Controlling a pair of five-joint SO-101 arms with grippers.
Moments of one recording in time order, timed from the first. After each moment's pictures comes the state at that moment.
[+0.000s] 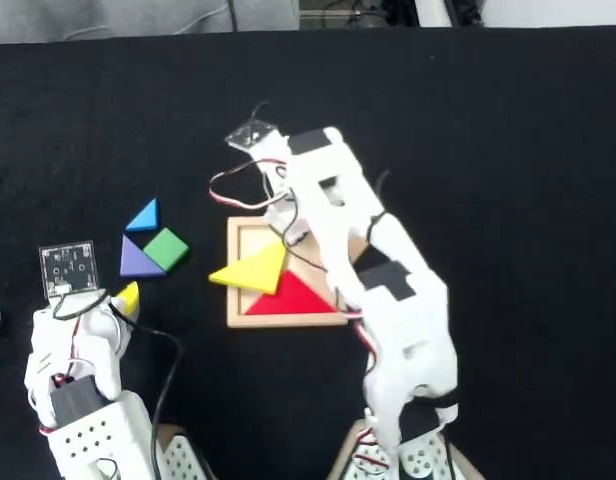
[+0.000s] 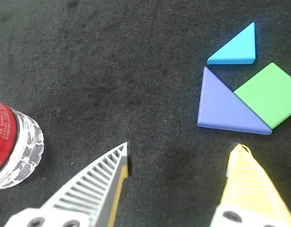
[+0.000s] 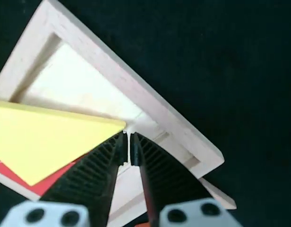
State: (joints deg) left arm -31.7 -97.5 96.7 51.3 -18.0; right arm -22.2 35.1 -16.0 79.9 22.3
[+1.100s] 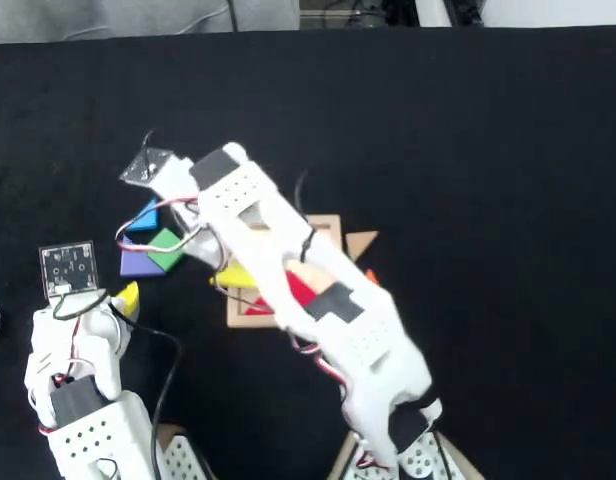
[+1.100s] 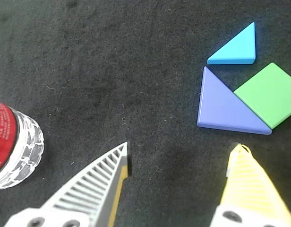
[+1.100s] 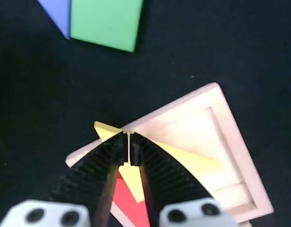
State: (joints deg) left arm -31.7 -97.5 96.7 51.3 -18.0; right arm -41.1 37.8 -29.8 87.9 19.8
